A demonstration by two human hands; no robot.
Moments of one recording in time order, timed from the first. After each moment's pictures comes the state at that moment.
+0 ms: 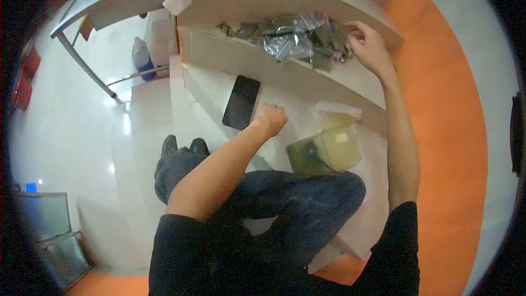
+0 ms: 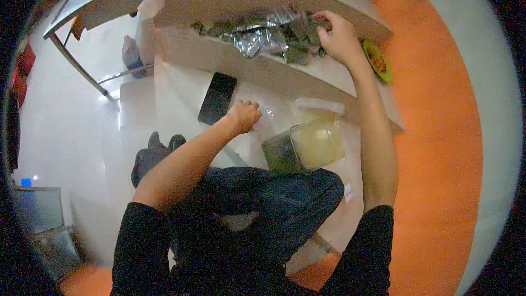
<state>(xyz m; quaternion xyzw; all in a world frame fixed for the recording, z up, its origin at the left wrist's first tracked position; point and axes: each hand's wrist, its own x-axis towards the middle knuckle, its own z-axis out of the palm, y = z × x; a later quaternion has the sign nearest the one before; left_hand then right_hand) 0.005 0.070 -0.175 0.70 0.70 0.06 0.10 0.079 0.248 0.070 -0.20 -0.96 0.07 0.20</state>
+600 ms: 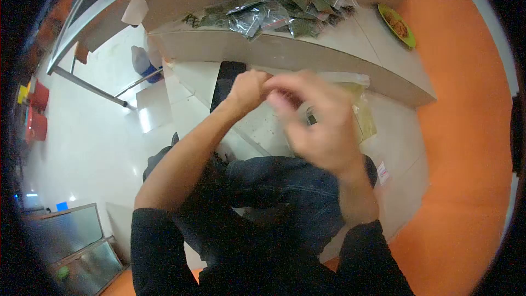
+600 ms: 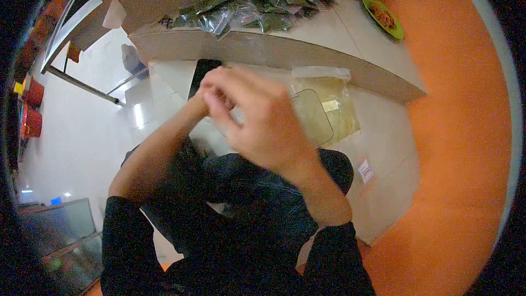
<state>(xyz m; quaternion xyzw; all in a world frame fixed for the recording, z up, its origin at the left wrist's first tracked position) -0.023 0.076 -0.168 0.67 0.69 0.27 0.07 0.153 0.072 0.027 -0.08 -0.88 0.34 0.32</state>
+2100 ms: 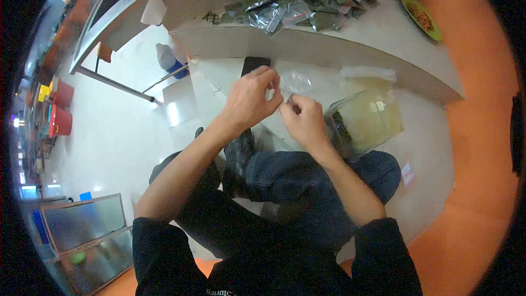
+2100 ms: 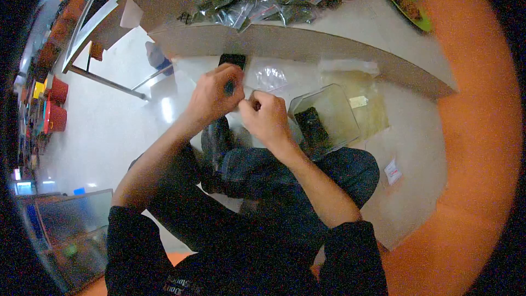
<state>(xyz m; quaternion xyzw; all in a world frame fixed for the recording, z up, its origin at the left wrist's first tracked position) -0.008 0.006 -0.080 0.59 0.71 0.38 0.08 0.128 0.069 -0.102 -0.31 -0.79 0.43 0.30</state>
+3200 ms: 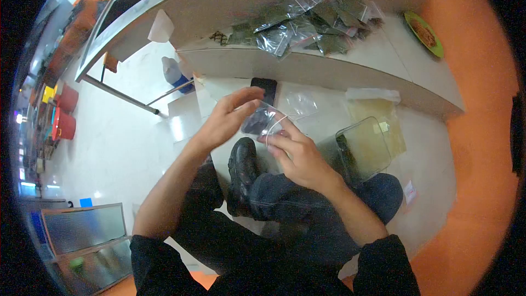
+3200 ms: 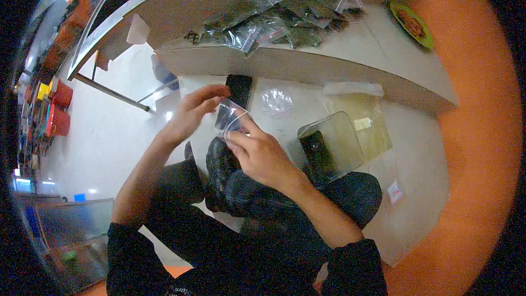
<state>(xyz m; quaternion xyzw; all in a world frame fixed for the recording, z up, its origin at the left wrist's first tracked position) -0.057 -0.023 -0.064 0.39 0.67 0.46 0.43 0.133 0.057 -0.074 -0.11 -0.87 0.44 0.19</state>
